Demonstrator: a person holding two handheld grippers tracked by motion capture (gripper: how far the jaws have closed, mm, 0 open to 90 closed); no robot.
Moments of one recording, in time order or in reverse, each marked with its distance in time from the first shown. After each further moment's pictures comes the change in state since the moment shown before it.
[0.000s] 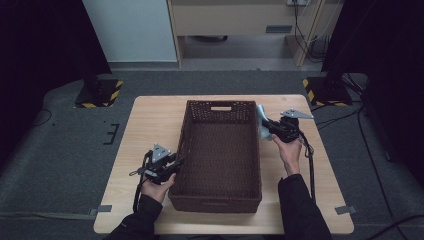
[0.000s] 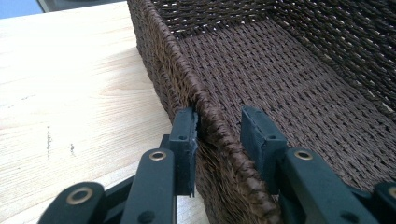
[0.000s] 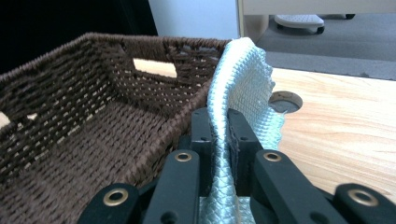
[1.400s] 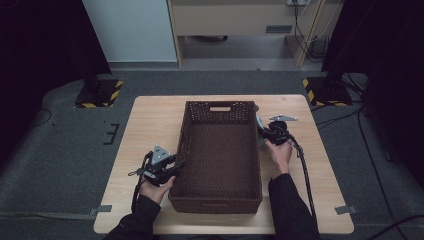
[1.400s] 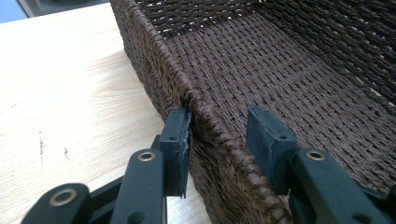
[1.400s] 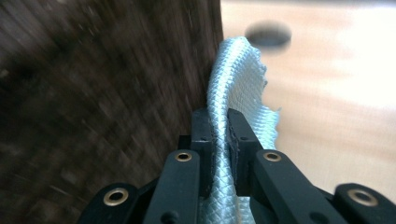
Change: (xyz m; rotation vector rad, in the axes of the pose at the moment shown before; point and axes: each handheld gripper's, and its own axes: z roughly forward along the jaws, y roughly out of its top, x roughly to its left) left arm 0.001 -0.003 -0.003 0.009 -0.043 0.054; right arm -0.010 -0.037 0.051 0.209 -0.127 0.026
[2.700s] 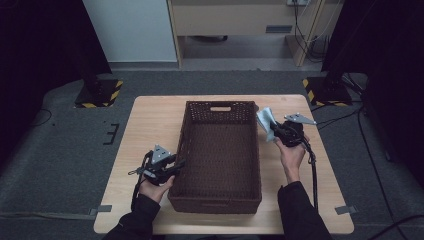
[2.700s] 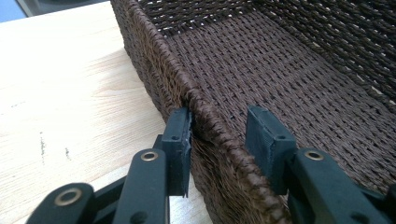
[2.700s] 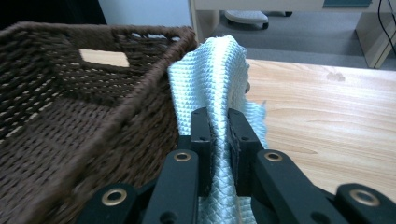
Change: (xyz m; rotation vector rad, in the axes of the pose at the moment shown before) left arm 0.001 0.001 0.000 0.011 0.001 0.010; right arm 0.006 0.014 -0.070 -0.201 -0.079 0.014
